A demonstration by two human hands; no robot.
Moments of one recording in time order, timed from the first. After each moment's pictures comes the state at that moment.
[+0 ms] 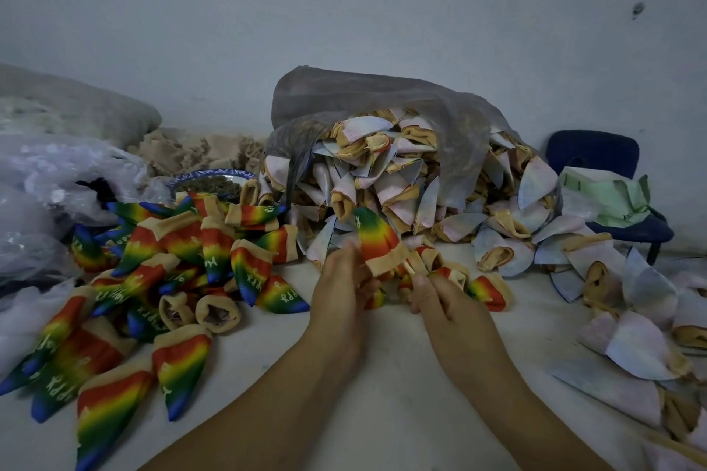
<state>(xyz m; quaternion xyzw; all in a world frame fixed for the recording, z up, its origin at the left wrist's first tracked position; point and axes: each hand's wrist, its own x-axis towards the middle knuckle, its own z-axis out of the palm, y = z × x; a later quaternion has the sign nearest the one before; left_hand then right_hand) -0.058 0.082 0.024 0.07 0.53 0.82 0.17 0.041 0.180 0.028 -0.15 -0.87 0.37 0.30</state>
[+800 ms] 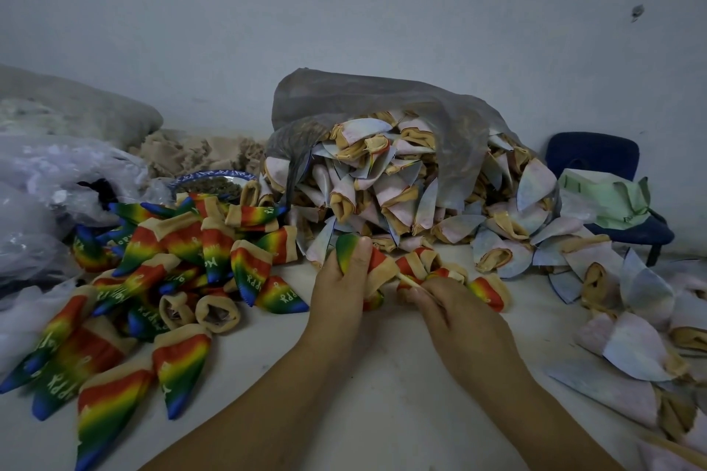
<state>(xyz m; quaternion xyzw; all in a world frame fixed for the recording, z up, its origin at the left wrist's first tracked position) -0.058 0.078 0.024 0.16 0.63 0.76 0.08 0.046 0.197 0.025 -0.12 -0.95 0.15 0.26</state>
